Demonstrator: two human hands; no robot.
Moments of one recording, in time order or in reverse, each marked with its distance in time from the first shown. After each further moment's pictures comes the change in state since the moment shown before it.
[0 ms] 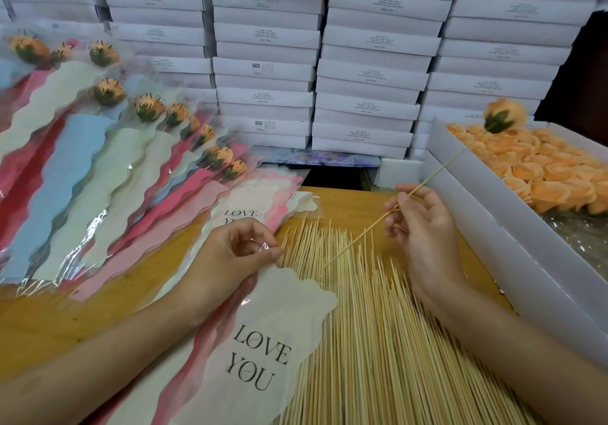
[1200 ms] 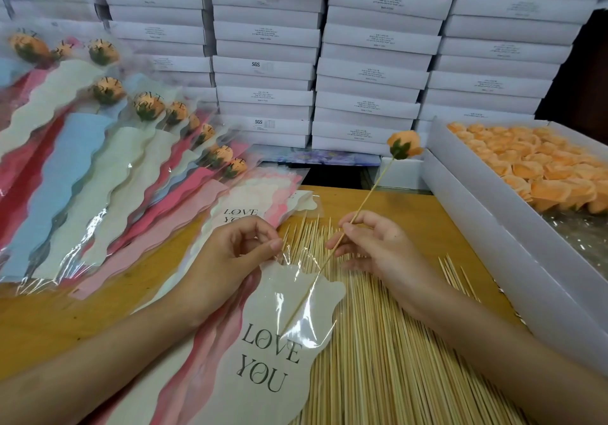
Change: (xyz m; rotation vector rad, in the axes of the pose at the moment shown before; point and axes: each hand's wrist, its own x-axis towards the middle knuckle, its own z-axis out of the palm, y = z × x) left_hand -0.002 0.003 0.004 -0.022 -0.053 0.098; right_hand -0.016 0.005 0.011 -0.152 -0.452 0.321
